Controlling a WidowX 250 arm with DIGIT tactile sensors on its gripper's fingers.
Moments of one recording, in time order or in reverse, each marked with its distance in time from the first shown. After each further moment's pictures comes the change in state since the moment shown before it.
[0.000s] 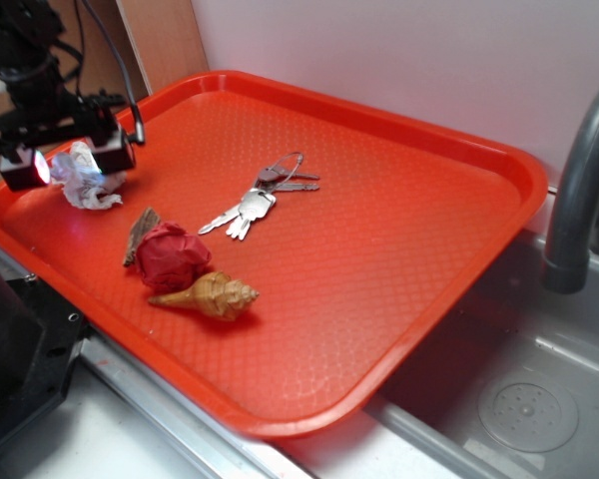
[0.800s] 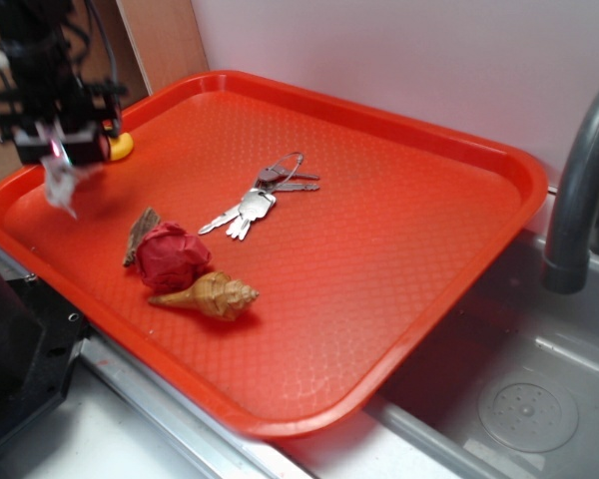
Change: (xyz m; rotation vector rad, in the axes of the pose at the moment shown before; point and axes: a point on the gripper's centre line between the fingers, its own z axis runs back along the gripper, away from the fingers) arm -0.013 -0.009 0.053 0.008 0.055 -0.178
